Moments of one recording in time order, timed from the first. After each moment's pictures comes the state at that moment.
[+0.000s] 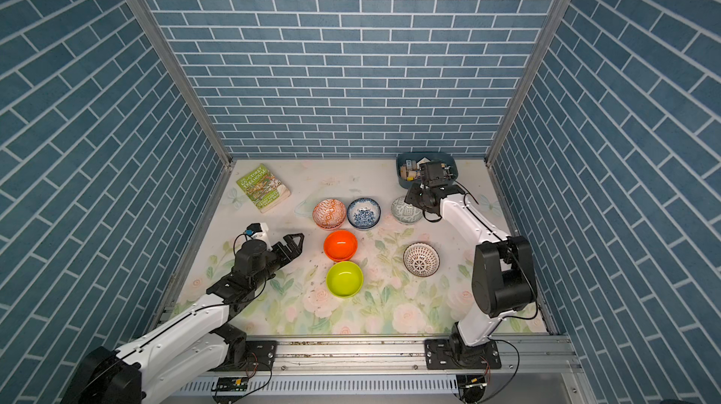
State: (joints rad) left arm -0.43 0.92 0.28 0.16 -0.05 -0.88; right arm 0.26 1.65 1.25 -0.50 -0.05 0.55
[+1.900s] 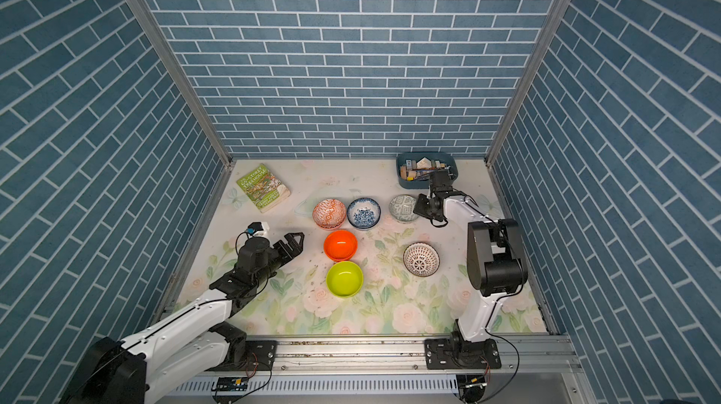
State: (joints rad) left arm -0.43 0.97 0.31 0.15 -0.08 -0.89; right arm 0.20 1.80 1.20 -0.41 -0.13 0.45
